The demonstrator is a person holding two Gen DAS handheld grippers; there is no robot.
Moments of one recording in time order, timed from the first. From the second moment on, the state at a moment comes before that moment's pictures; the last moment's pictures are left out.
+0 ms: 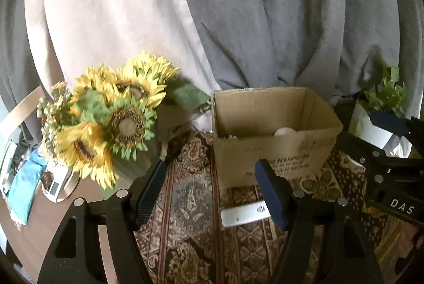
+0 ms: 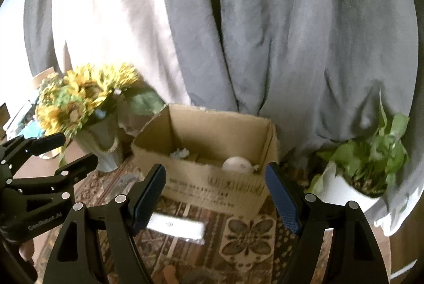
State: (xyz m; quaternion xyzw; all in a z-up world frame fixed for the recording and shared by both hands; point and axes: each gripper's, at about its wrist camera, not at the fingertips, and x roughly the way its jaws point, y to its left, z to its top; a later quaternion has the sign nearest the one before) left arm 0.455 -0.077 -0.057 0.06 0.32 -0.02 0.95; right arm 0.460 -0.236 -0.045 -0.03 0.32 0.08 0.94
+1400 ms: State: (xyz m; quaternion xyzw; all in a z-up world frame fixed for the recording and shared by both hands) left arm 0.437 -0.093 -0.190 0.35 0.24 -0.33 0.84; right arm 0.373 -0.169 -0.197 -0.03 0.41 -0.03 0.91
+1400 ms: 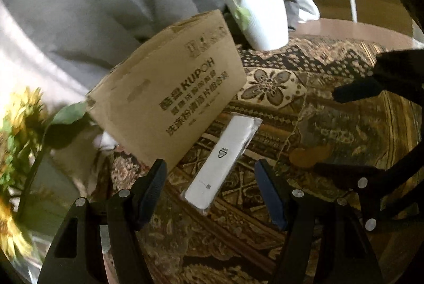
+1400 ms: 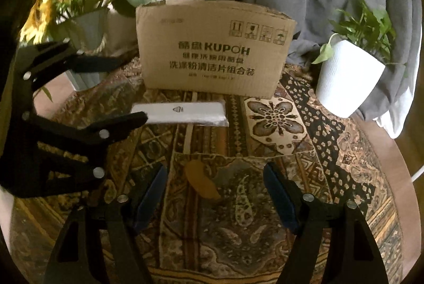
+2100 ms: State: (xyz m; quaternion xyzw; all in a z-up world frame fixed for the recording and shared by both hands) left arm 0.489 -0.118 -0.229 0.39 0.26 -0.41 0.79; right arm 0.408 -0.165 -0.239 -0.03 0.48 -0.02 0.88
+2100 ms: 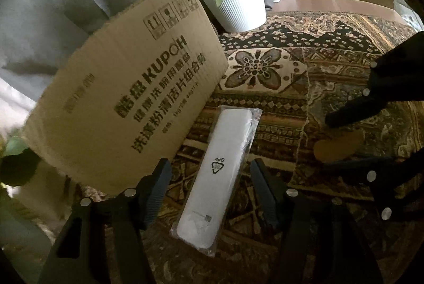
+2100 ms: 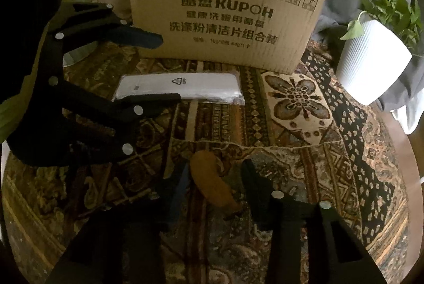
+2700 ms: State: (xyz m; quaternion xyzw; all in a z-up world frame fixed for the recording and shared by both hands) left arm 0.528 -0.115 -0.237 0.33 0.34 -0.49 0.73; right arm 0.432 -0.167 -0.238 0.02 0.52 -0.02 0.85
